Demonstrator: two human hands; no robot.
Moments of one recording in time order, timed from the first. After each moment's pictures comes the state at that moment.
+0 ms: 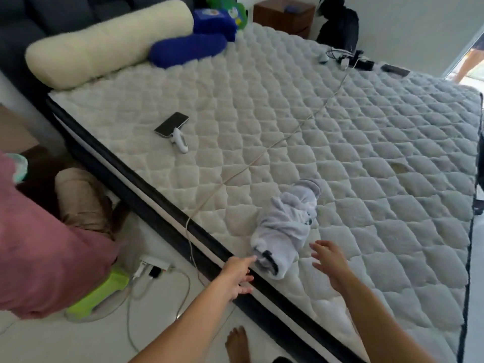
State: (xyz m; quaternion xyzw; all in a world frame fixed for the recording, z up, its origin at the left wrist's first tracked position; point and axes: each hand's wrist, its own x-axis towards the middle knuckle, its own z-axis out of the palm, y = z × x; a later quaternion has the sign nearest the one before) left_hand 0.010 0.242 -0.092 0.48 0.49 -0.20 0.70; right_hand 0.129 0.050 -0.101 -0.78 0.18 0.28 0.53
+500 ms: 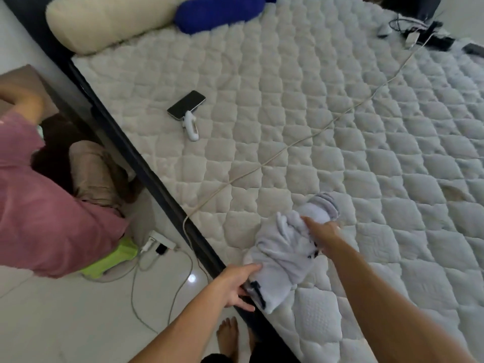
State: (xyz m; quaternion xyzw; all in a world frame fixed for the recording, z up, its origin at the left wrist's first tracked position) left_hand 0.083 0.242 -0.111 0.37 0.55 -0.28 0.70; right_hand 0.286 0.117 -0.118 -0.83 0.15 0.36 0.41
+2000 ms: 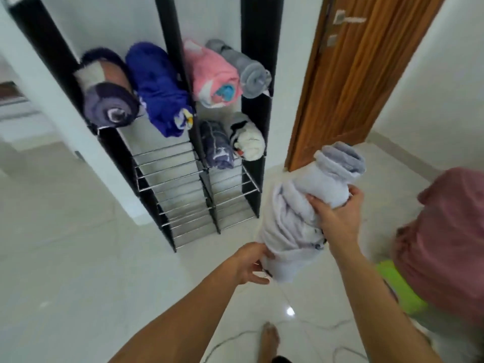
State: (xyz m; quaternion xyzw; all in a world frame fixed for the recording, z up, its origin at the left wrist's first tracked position) left_hand -0.628 0.063 -0.034 0.00 0.64 0.48 0.59; right_hand -0.532 0.225 0.033 -0.38 -0.67 0.51 0.38
